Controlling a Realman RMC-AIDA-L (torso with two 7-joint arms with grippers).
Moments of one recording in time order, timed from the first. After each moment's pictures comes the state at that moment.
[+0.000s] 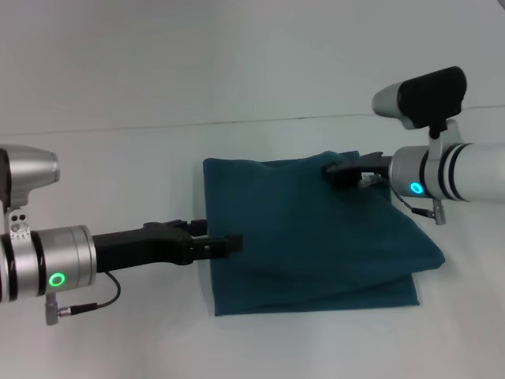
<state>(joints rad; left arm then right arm) -0.60 -2.14 0.84 0.62 1.94 1.30 -1.77 0.85 2.09 -0.89 -0.39 -2.12 -0.61 1.85</state>
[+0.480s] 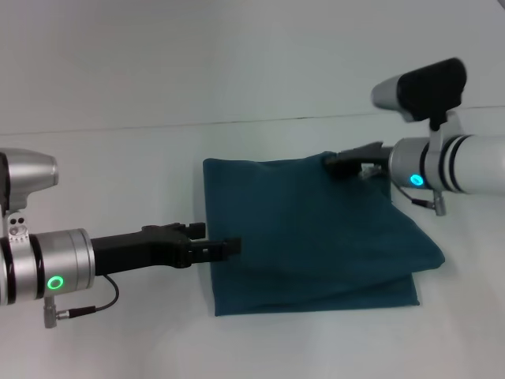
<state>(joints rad) -0.59 -2.14 0.84 0.62 1.95 1.30 -1.77 0.84 2.09 -0.92 -0.43 -2.10 -0.61 1.85</state>
